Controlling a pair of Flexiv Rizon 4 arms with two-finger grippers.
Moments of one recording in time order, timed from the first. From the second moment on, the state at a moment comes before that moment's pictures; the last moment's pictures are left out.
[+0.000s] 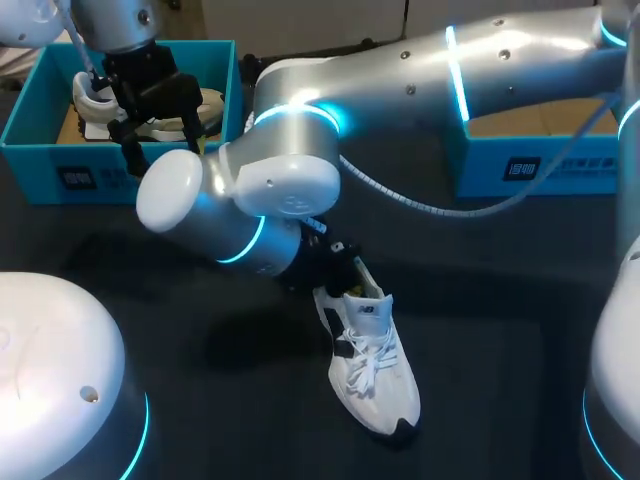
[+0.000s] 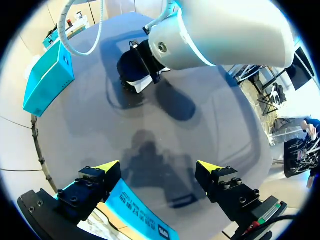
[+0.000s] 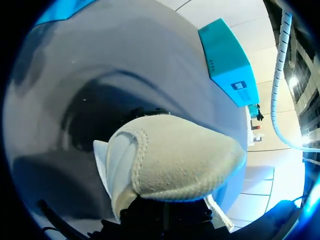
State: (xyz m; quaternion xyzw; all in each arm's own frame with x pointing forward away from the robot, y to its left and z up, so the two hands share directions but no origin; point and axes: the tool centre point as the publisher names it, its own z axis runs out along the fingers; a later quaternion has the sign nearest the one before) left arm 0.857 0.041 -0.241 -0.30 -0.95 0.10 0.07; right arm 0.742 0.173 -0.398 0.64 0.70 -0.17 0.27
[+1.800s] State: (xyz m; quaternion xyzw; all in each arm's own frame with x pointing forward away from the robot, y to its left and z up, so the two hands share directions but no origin) left arm 0.857 0.041 -0.241 -0.30 -0.95 0.10 0.07; right arm 0.728 0.173 -0.386 0.65 0.74 -0.06 0.14
